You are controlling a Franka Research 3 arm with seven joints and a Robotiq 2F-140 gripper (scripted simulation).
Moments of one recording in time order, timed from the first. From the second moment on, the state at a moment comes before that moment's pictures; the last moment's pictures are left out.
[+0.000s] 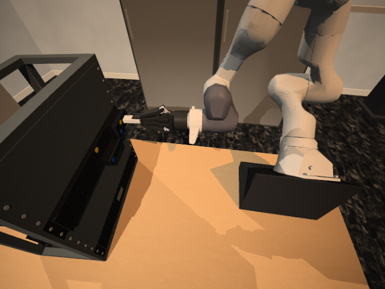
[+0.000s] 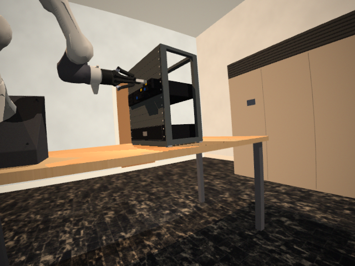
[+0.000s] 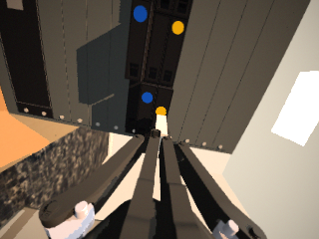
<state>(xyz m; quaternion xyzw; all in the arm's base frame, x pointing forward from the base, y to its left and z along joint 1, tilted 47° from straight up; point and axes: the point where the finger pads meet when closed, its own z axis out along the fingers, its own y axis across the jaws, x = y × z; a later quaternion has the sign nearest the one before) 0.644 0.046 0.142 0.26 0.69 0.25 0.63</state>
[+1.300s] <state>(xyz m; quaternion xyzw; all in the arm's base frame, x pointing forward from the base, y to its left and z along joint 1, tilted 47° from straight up) 0.645 0.050 0.136 0.26 0.69 0.25 0.63</state>
